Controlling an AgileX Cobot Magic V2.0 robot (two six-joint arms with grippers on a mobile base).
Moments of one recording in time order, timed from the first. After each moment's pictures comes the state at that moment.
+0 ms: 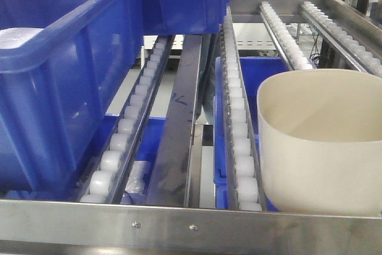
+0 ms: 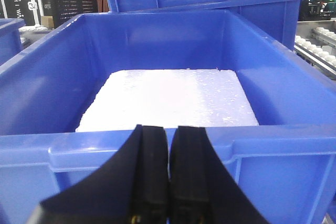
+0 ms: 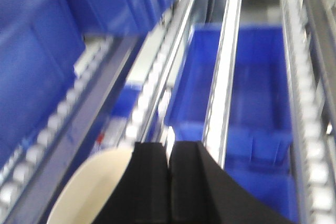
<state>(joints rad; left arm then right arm) -0.15 -0.01 0.01 -0.07 0.01 0.10 0.19 0.42 -0.48 0.04 0.30 0.15</state>
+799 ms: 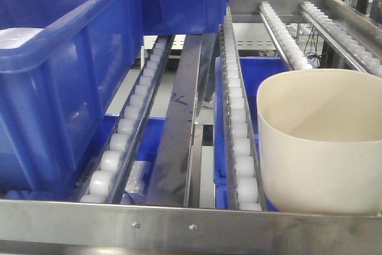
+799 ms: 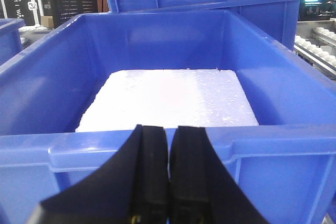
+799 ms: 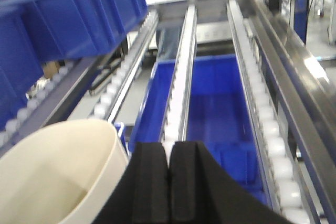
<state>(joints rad) -0.15 -0.01 0.01 -0.07 0.01 0.10 0.07 0.01 0.03 0.04 0.00 0.15</state>
